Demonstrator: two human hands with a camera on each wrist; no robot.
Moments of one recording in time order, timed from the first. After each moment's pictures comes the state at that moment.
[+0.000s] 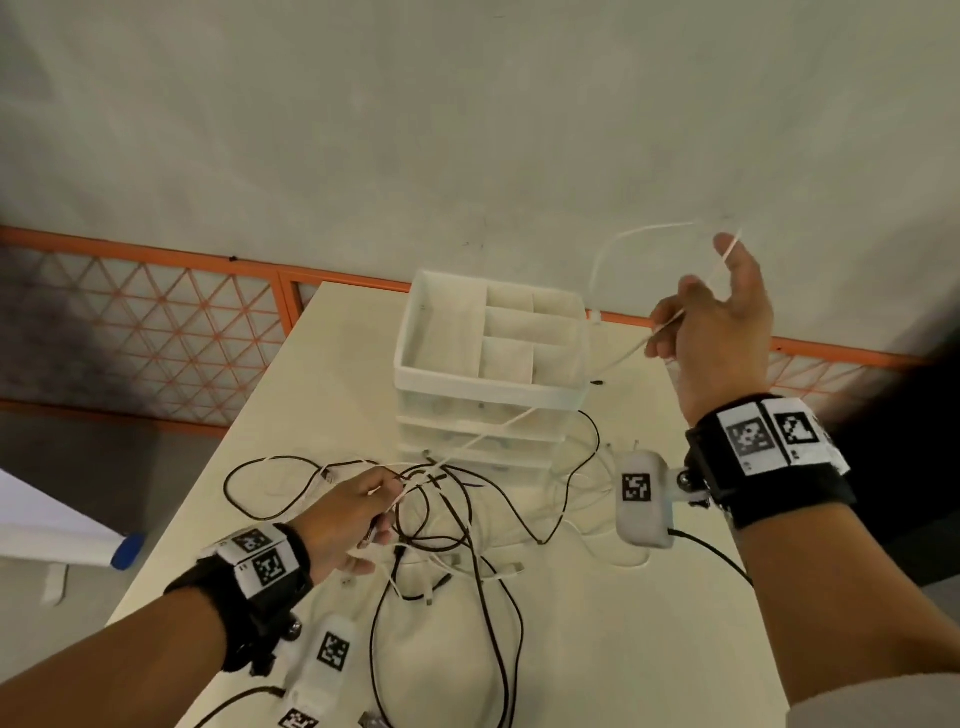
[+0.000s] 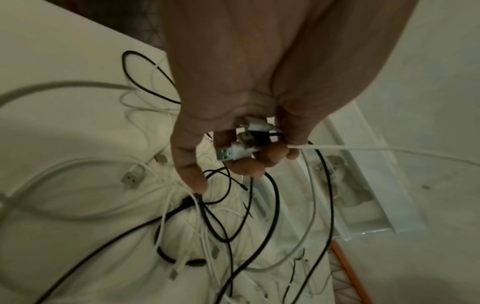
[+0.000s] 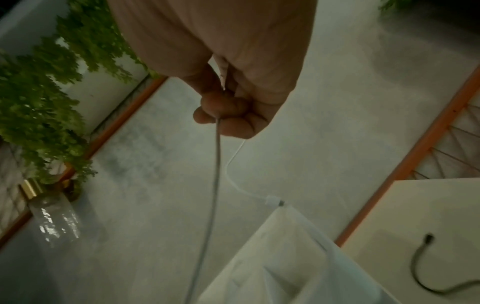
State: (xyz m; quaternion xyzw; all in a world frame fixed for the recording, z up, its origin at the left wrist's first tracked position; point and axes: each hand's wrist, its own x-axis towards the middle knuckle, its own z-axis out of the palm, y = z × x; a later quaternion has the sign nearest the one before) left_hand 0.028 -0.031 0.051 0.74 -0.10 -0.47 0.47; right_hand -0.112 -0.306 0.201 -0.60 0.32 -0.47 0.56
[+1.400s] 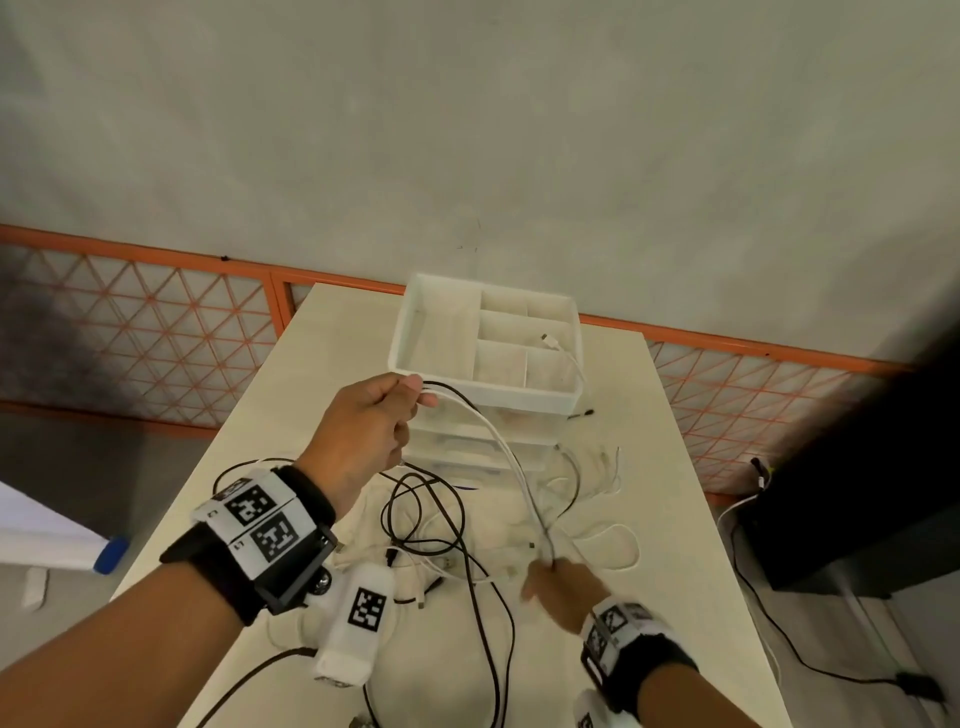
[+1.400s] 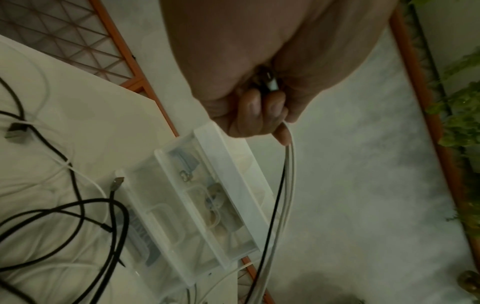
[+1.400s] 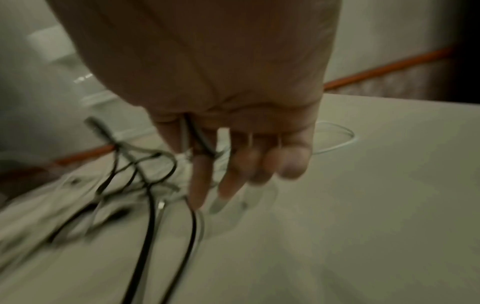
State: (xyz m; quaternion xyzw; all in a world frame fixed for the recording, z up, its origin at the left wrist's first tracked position) left_hand 0.029 -0.069 0.126 0.65 -0.18 -0.29 0.68; right_hand -0.164 -0.223 0.000 -0.83 0.42 0.25 0.27
